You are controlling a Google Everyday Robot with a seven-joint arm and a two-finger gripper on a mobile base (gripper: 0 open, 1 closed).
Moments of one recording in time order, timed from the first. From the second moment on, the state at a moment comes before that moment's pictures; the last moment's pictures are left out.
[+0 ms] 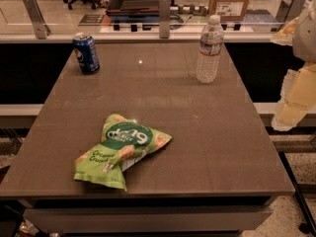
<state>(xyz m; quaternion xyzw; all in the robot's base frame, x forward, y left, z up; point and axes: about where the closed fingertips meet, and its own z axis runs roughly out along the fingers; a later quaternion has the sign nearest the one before) 0.438 -0.212 0.991 -0.60 0.78 -0.05 0.18</state>
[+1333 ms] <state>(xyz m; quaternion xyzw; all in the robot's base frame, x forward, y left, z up) 0.430 -0.161 0.984 -0.69 0.65 -0.08 0.31</state>
